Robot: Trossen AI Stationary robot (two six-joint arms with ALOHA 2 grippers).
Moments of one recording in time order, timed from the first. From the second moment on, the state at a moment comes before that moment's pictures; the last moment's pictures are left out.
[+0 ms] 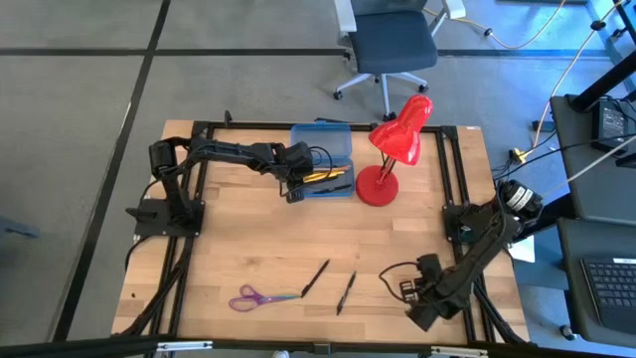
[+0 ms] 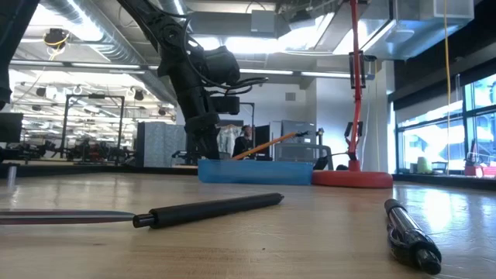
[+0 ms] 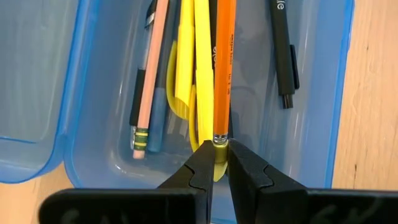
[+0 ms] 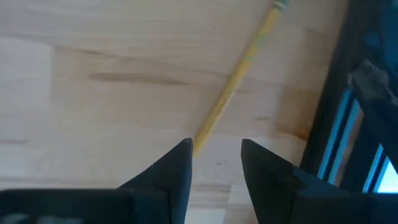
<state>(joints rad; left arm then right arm) 0.36 1.79 1.08 -0.41 -0.02 0.16 0.91 1.73 1.14 -1.18 -0.08 2.32</state>
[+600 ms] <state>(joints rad) 0.36 1.79 1.08 -0.43 -0.02 0.14 0.98 1.73 0.89 -0.93 -0.03 2.38</state>
